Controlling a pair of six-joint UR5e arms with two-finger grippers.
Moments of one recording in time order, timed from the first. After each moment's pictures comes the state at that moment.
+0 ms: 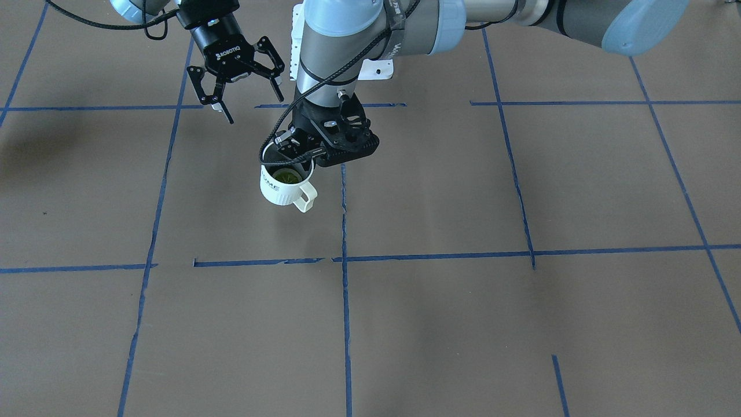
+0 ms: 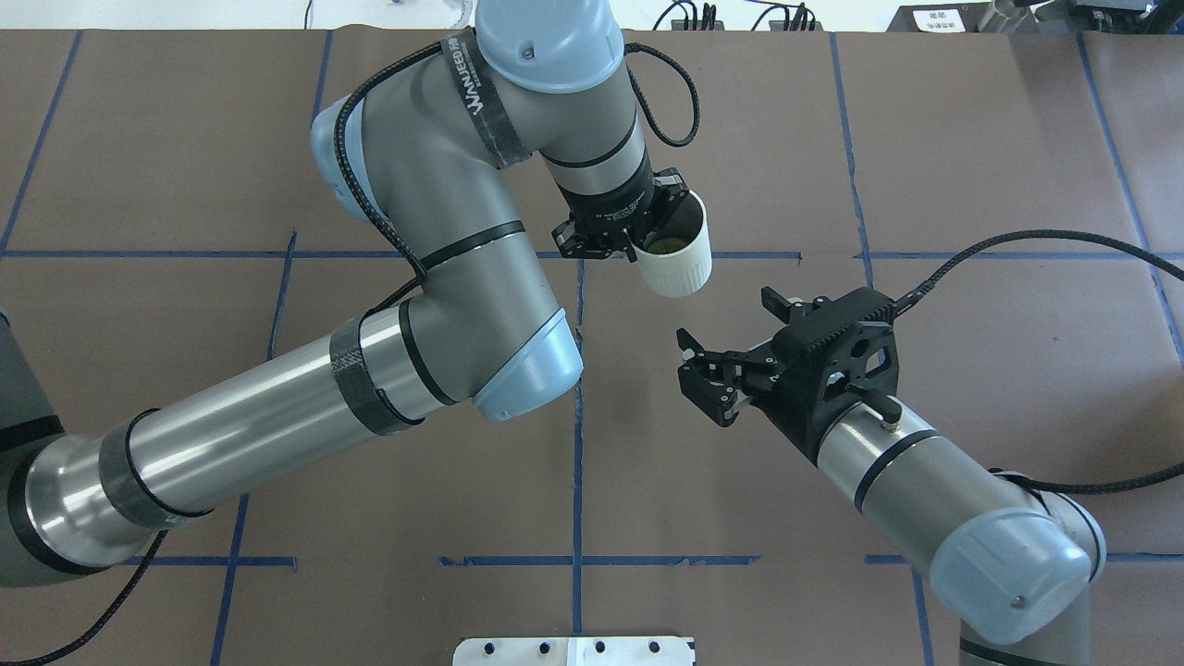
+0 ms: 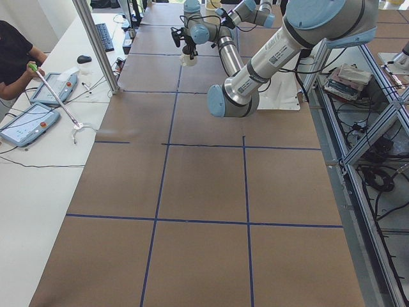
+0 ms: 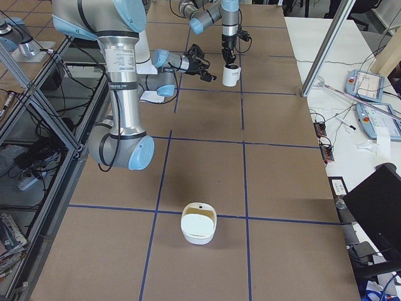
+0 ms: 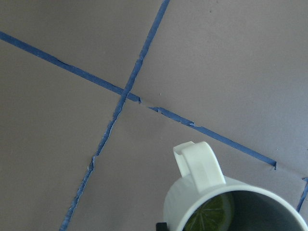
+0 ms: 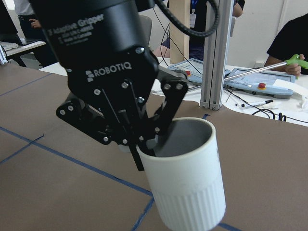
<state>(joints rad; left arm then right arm) -0.63 -2.61 -1.50 -1.57 -2.03 -1.64 0.22 -1.40 2.09 -0.81 0.91 0.75</state>
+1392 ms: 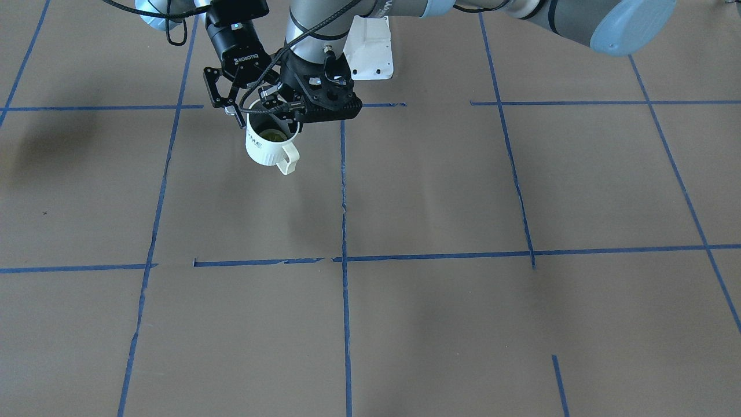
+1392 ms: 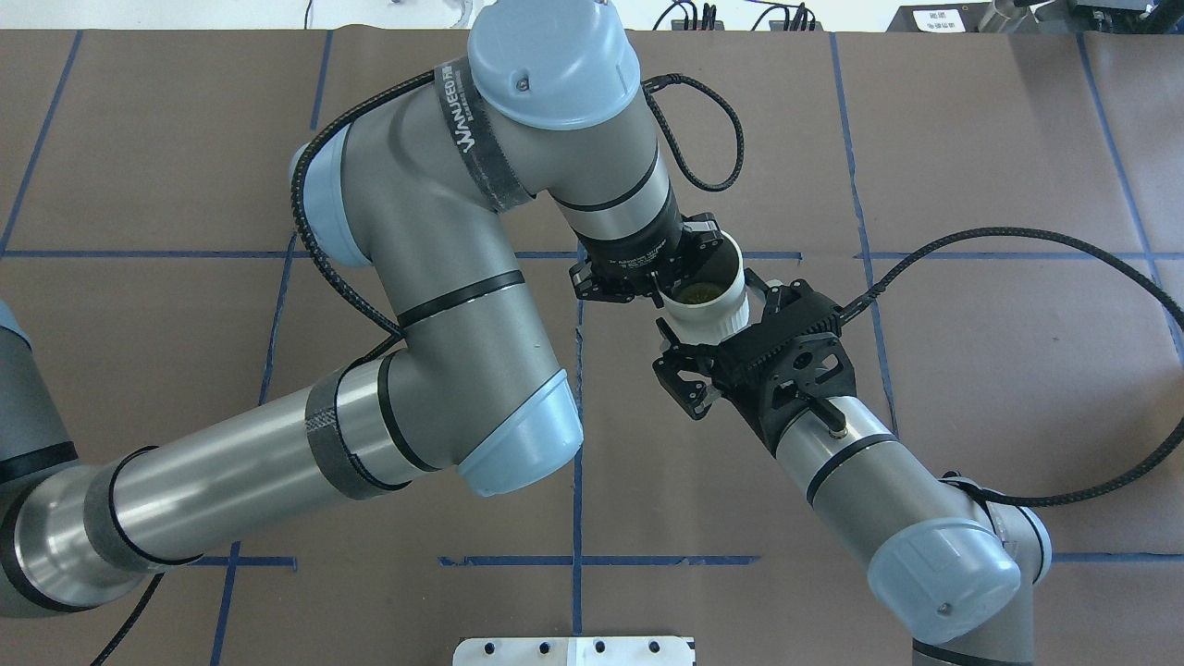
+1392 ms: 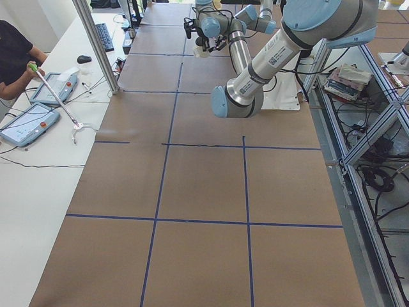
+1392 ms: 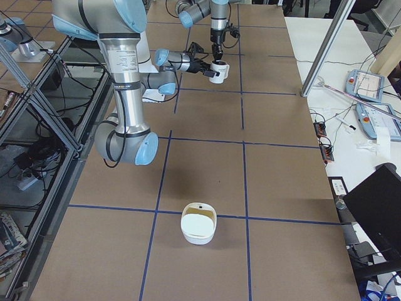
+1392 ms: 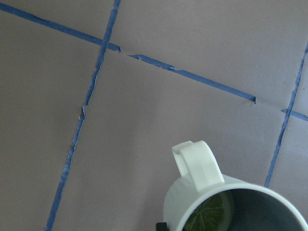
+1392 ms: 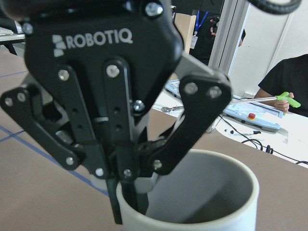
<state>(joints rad) -0.58 -2.60 -1.65 -1.50 -2.05 -1.56 0.21 -1.34 2.04 -0.82 0.81 0.60</state>
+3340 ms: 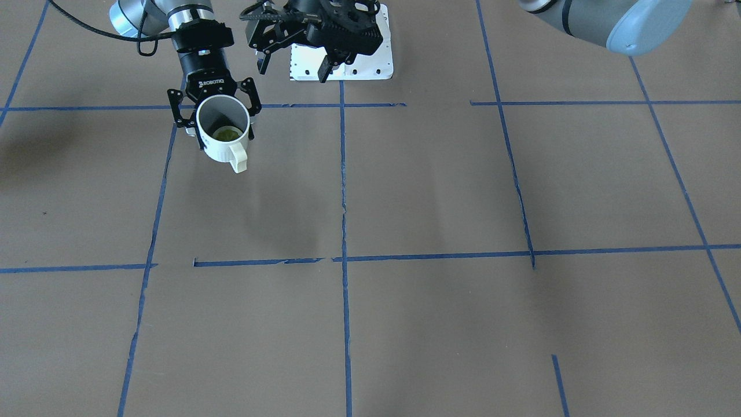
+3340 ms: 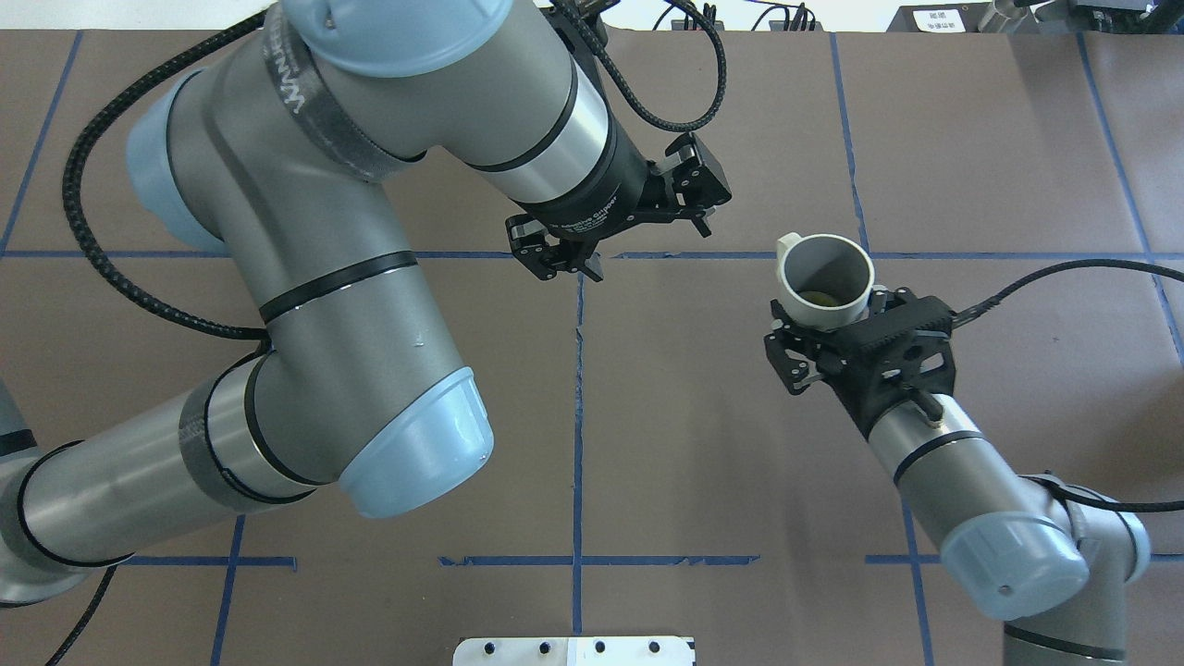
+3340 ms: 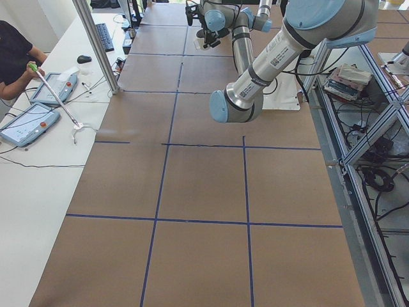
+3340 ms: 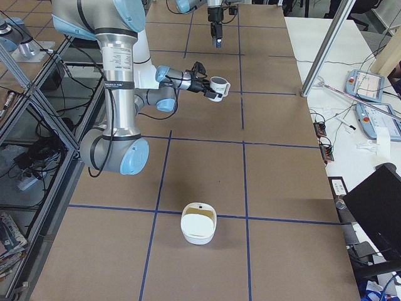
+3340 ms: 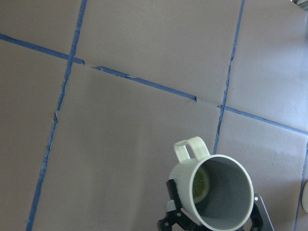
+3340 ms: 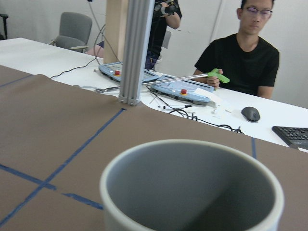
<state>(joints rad) -0.63 -2.53 -1.85 -1.52 -2.04 -1.56 0.25 -1.59 2.05 -0.79 0.72 0.86</state>
